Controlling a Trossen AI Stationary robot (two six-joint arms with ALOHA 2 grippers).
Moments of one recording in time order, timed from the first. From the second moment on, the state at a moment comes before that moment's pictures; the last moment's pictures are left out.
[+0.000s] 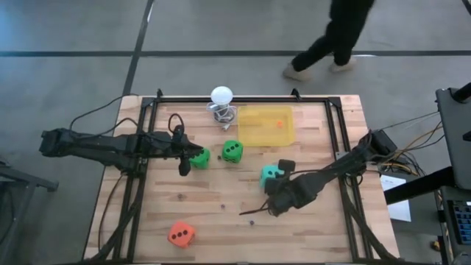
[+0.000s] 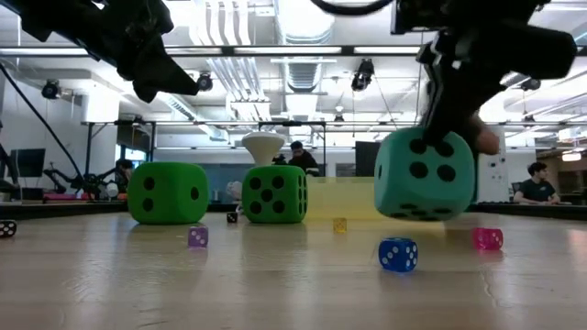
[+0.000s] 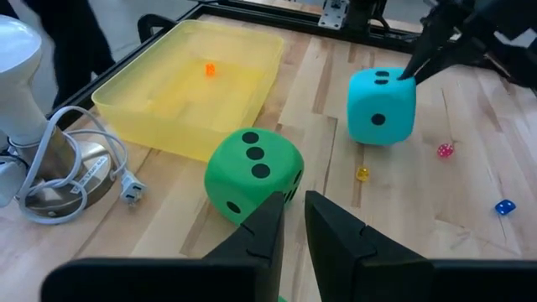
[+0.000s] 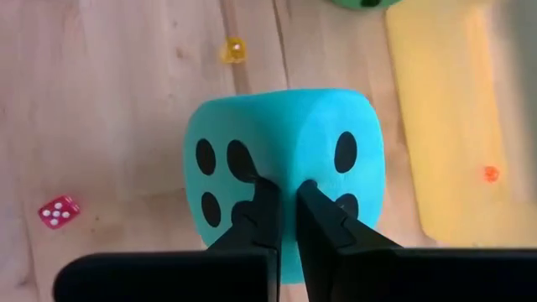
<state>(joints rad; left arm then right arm) 0.00 0.85 0.52 -0.17 -0.19 -0.18 0.47 1.72 1.22 -0.94 0.55 0.58</state>
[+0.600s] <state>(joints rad) 0.00 0.85 0.52 -0.17 -0.19 -0.18 0.37 1.58 1.28 -1.02 0.70 0.43</state>
